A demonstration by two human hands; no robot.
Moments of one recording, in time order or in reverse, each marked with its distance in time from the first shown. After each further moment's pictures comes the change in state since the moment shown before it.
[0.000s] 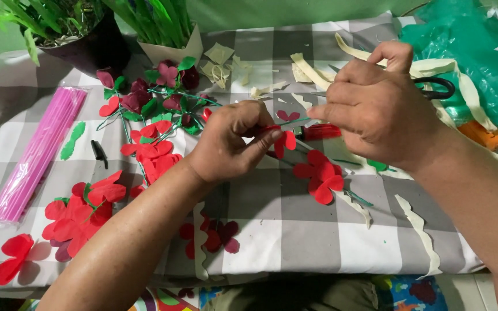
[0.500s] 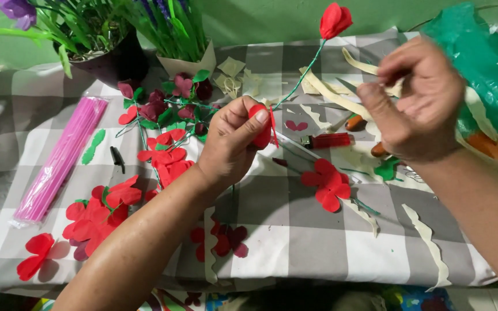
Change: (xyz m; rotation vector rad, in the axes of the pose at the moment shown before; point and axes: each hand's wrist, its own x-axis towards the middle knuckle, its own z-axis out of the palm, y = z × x) left_hand -0.002 -0.011 0.015 -0.943 0.354 -0.304; right_hand -0.018 0.005 0.021 0.646 0.524 0.506
